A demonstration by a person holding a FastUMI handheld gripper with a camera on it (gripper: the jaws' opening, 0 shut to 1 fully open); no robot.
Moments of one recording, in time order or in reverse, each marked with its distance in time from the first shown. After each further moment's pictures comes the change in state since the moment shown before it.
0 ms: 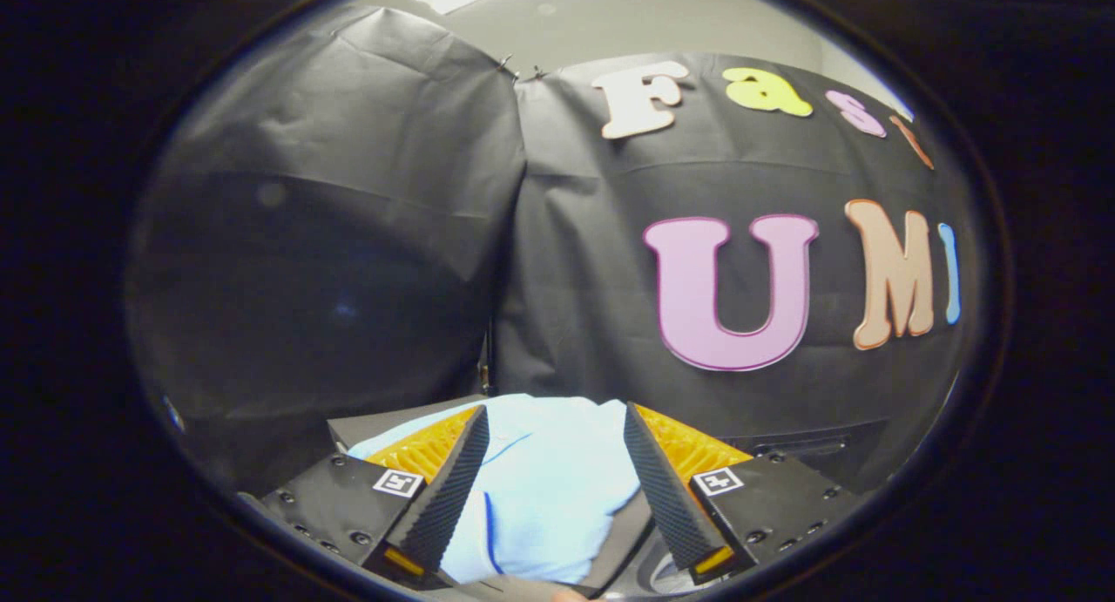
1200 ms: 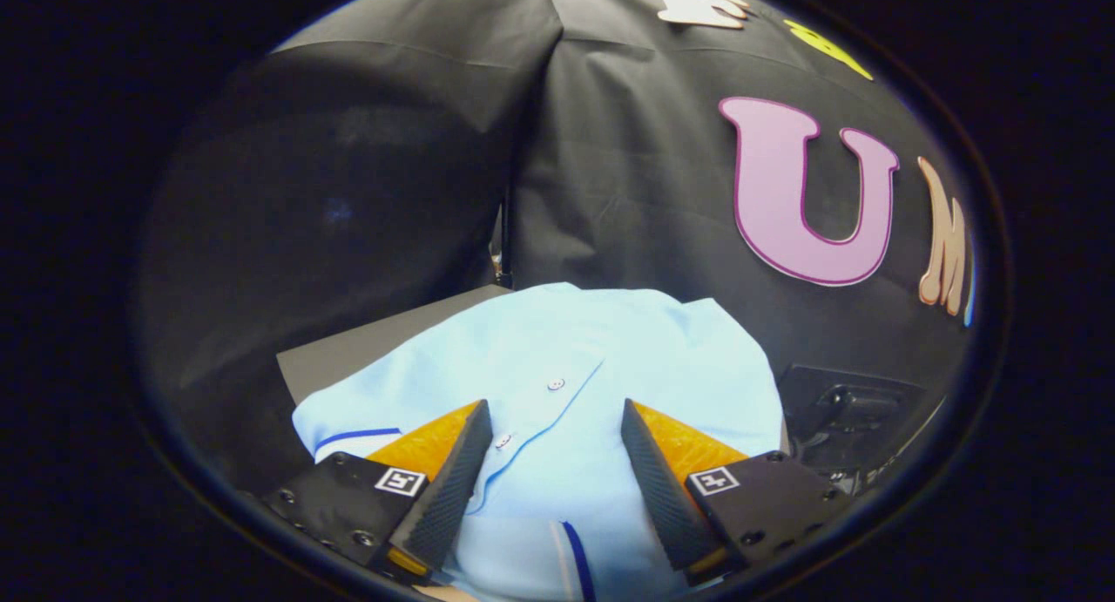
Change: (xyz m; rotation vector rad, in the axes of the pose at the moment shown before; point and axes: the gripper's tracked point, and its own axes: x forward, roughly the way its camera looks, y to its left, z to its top) arm 0.060 0.047 -0.102 -0.041 0.377 0.009
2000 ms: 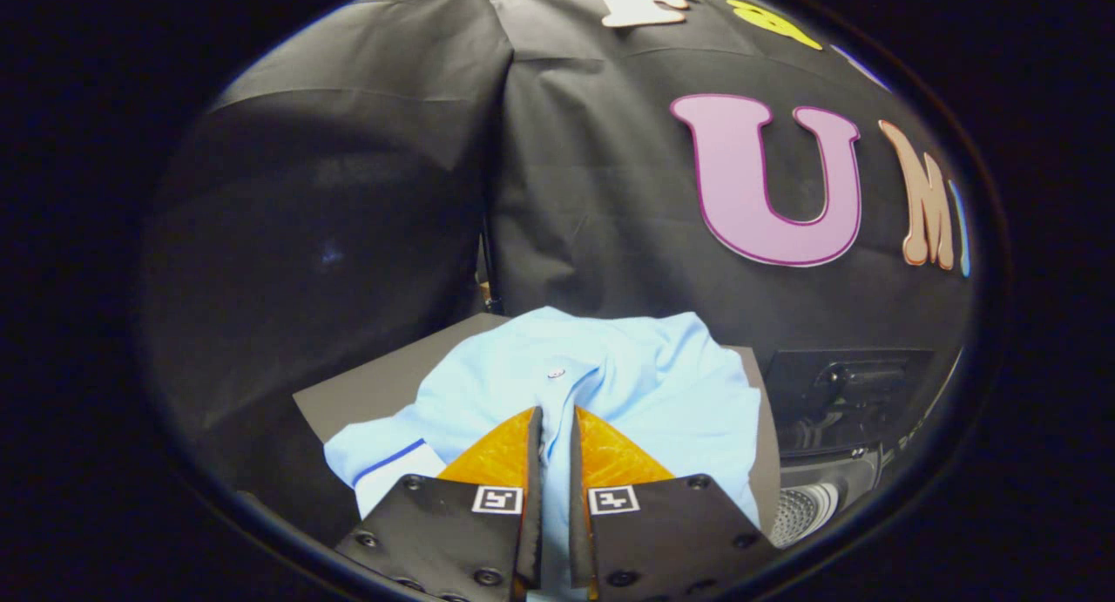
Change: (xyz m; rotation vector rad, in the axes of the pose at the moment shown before) arm -0.025 -0.020 0.022 0.141 -0.087 -0.027
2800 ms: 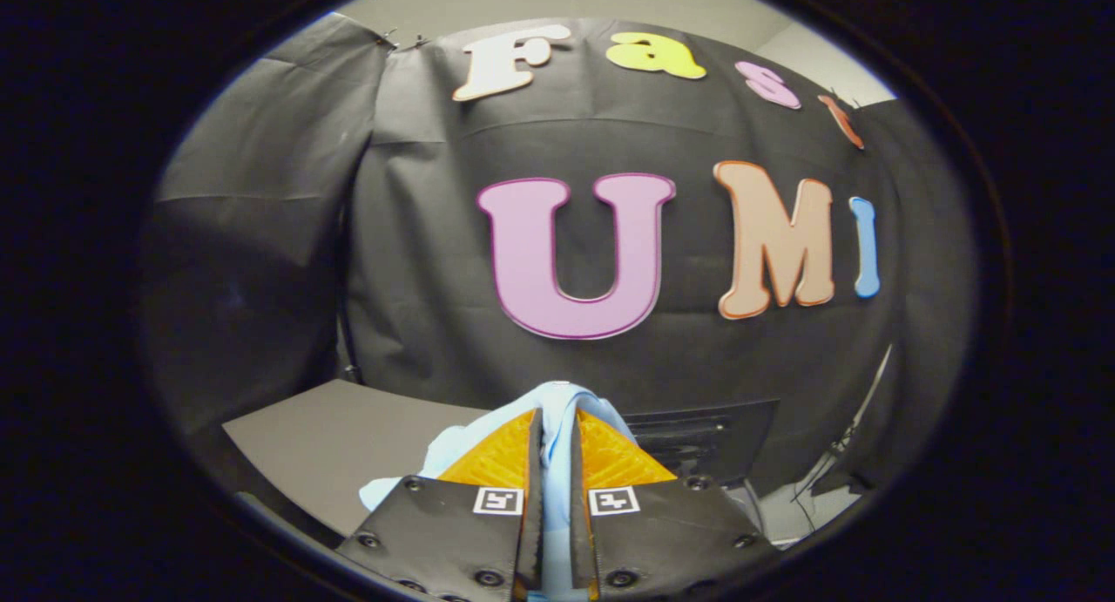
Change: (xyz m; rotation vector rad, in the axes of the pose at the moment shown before) arm -0.103 -0.220 0.064 0.031 -0.166 -0.387
